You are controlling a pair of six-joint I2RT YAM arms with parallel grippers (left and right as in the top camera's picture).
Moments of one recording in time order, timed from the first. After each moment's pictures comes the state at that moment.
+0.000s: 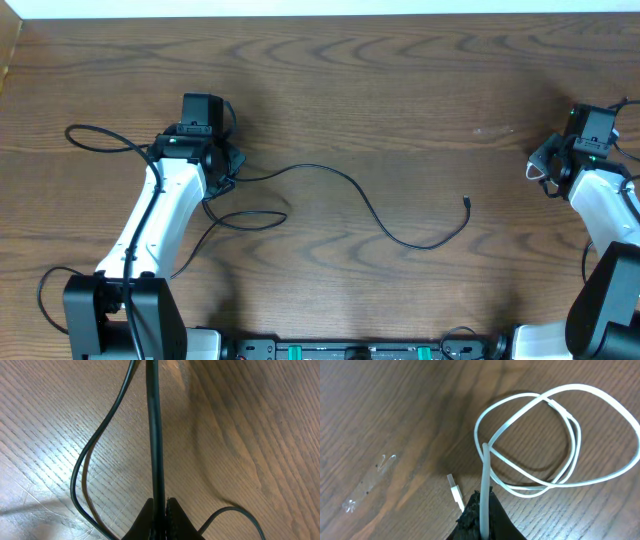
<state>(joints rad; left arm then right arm) -0.06 1.56 1.08 -0.78 -0.09 -0.90 -0.26 1.62 0.93 -0.33 0.18 0.49</state>
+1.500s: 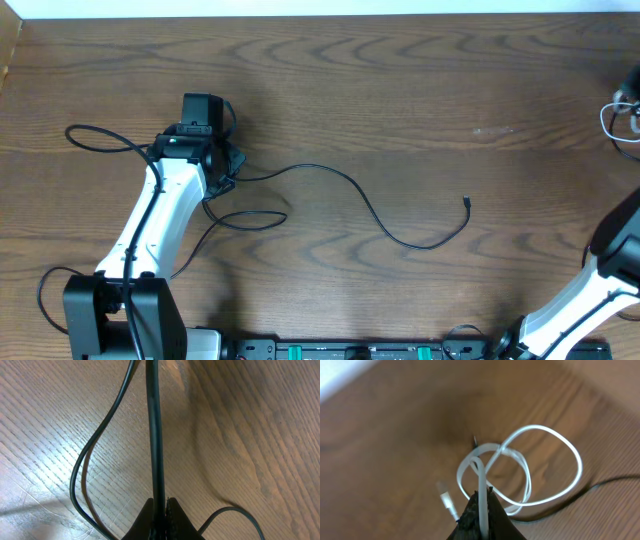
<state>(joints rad) -0.06 1.56 1.08 -0.78 -0.09 -0.90 -0.49 2.08 1.75 -0.56 0.19 0.20</state>
